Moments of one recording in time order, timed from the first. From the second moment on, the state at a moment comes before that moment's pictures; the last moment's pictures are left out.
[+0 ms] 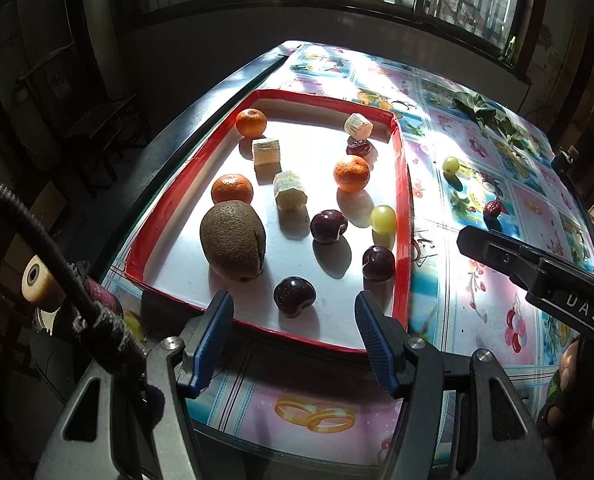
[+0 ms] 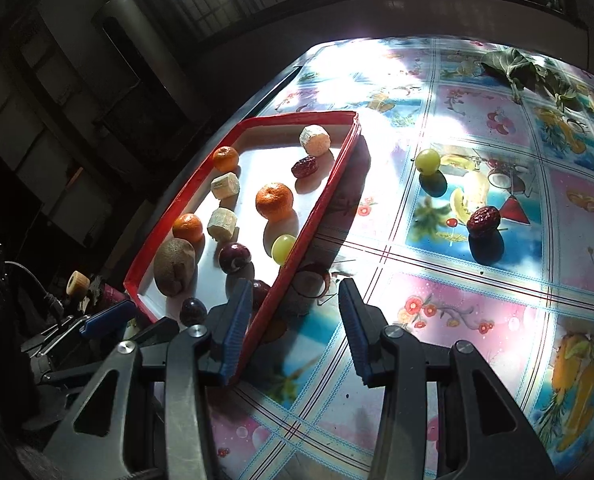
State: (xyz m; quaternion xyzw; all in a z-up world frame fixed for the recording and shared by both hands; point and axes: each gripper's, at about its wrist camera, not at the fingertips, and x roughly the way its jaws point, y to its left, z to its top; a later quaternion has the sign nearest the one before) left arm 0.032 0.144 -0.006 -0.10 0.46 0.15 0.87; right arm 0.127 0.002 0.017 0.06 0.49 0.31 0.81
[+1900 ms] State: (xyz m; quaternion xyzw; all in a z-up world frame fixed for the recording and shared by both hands) left arm 0.270 0.027 -0.050 -0.06 0.52 0.05 0.85; right arm 0.160 -0.143 -0.001 0.12 0.46 0.17 0.86
